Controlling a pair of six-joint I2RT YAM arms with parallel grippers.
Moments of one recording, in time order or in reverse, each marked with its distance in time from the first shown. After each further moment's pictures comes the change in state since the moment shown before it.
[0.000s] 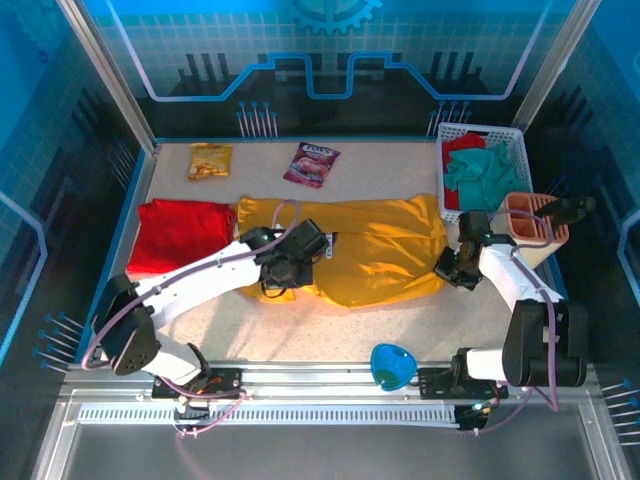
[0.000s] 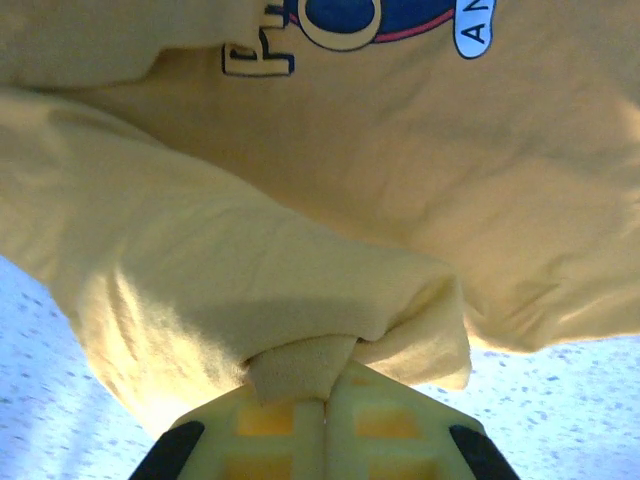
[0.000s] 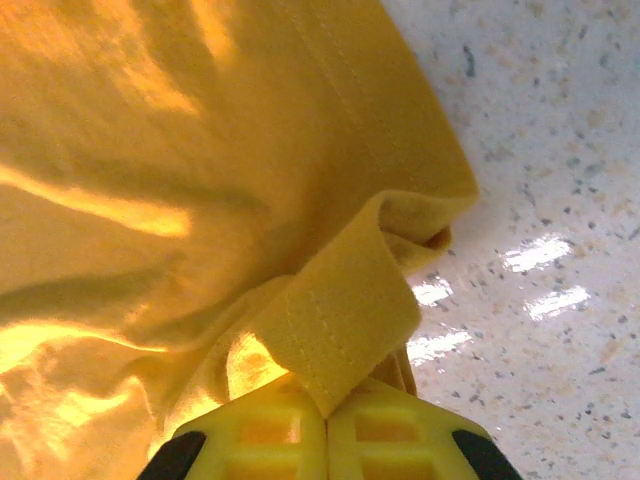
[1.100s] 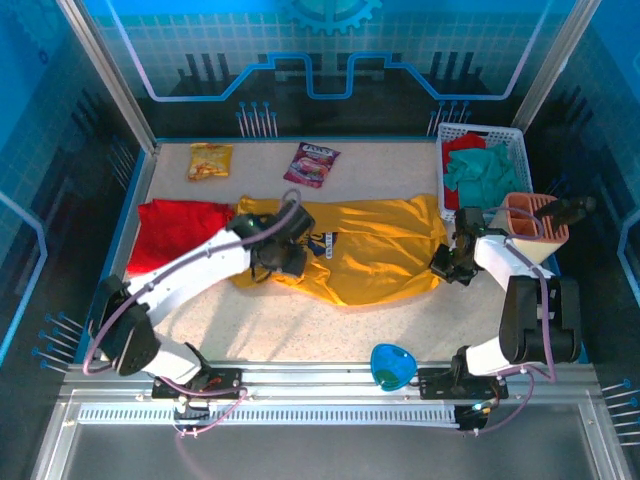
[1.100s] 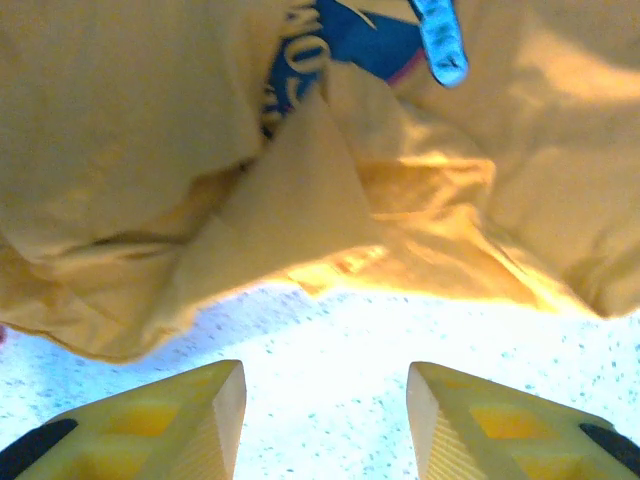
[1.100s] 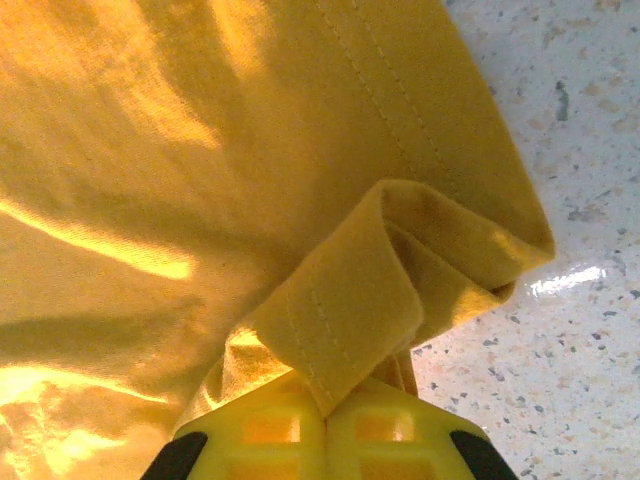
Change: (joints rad) left arm 0.074 -0.047 -0.017 0.037 0.008 0.412; right arm 0.000 0.124 0.023 0.066 -0.042 -0.023
